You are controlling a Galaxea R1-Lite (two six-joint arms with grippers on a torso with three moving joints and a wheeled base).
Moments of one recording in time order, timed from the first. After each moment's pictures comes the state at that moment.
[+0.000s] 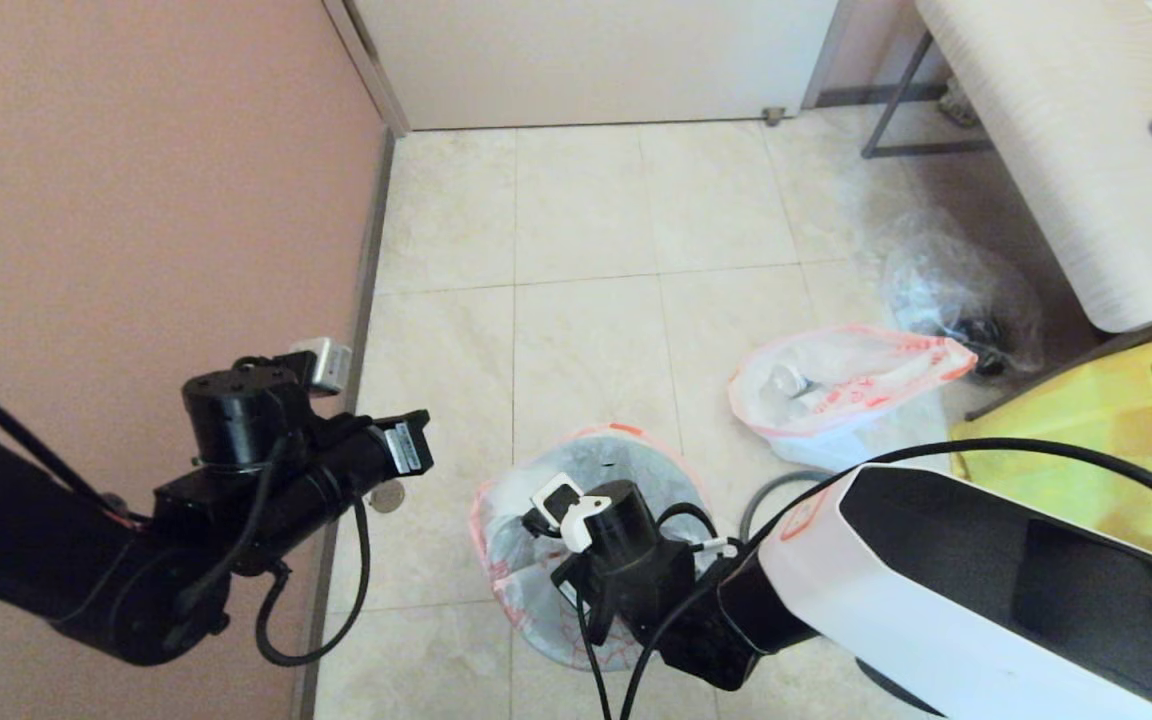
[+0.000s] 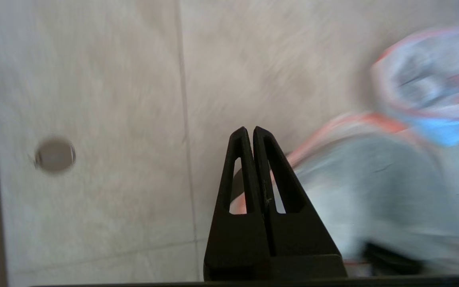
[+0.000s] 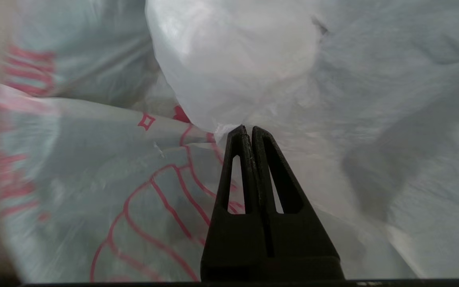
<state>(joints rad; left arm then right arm) -0.27 1.78 -0.59 -1.00 0.04 -0.22 0.85 2.48 -1.43 -0.54 -0.35 -0.22</state>
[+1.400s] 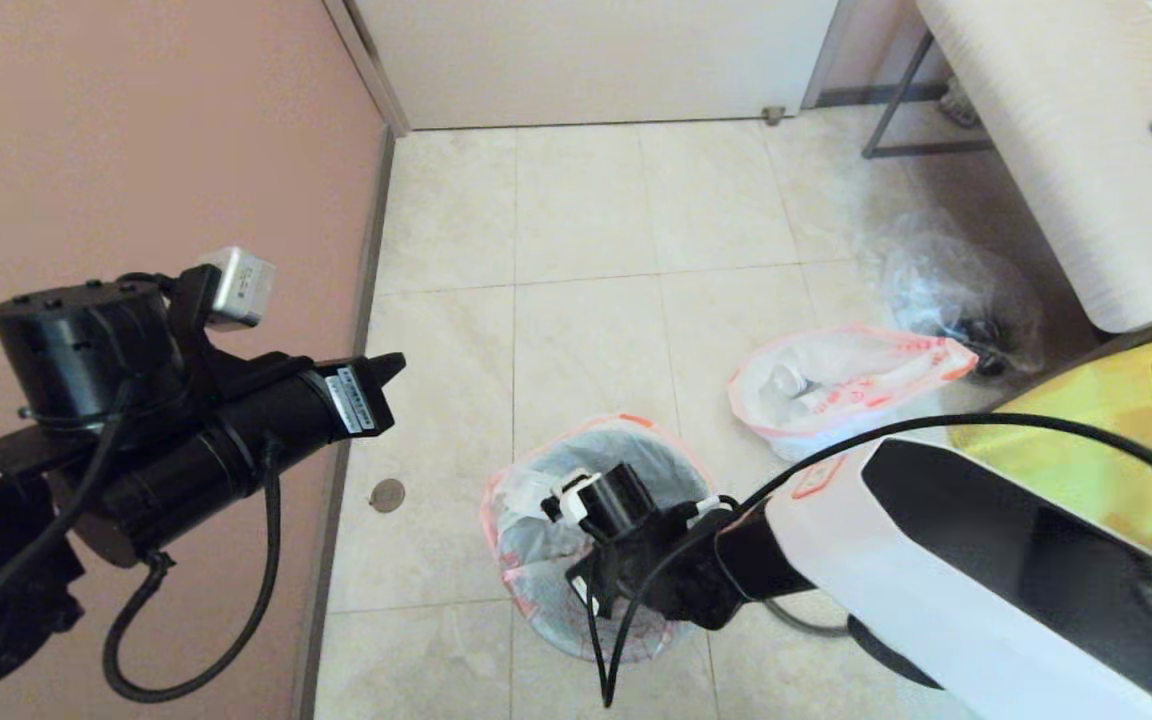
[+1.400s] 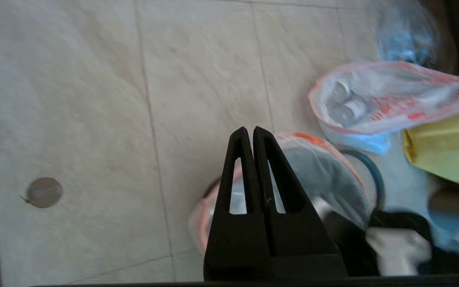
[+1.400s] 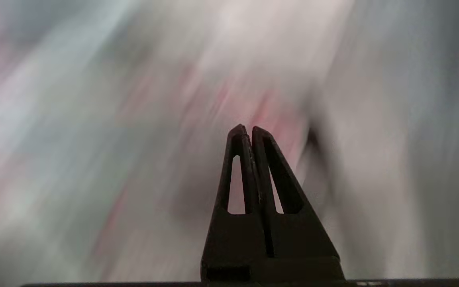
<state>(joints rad) -0.36 1.48 -0.65 -0.73 0.04 -0.21 0.82 2.45 -1.55 -0.13 -0.26 -0.02</state>
